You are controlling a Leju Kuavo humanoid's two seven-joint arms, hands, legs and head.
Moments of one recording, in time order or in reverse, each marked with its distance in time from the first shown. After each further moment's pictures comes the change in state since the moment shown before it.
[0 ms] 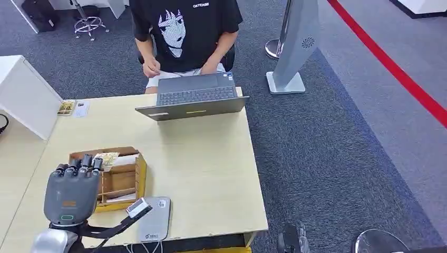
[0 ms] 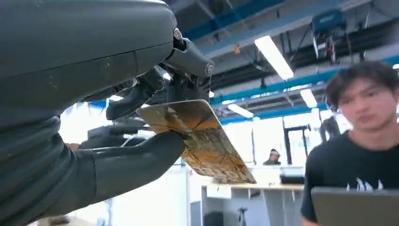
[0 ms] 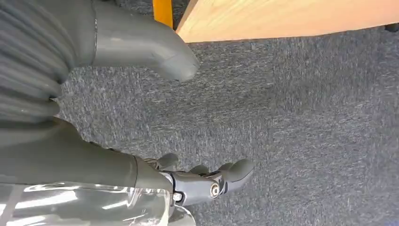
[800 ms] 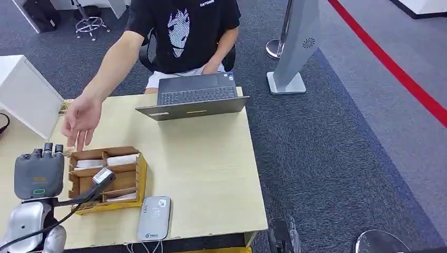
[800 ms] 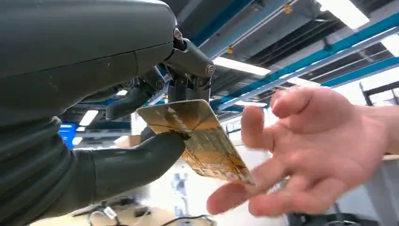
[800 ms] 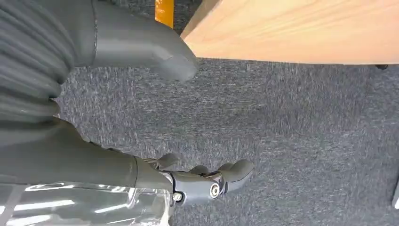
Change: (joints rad) left arm -0.191 0.074 0.224 0.349 0.000 0.011 0.074; right arm -0.036 0.010 0.018 0.028 0.105 0.017 0.025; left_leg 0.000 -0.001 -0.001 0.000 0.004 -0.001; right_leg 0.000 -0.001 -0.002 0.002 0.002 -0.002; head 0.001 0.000
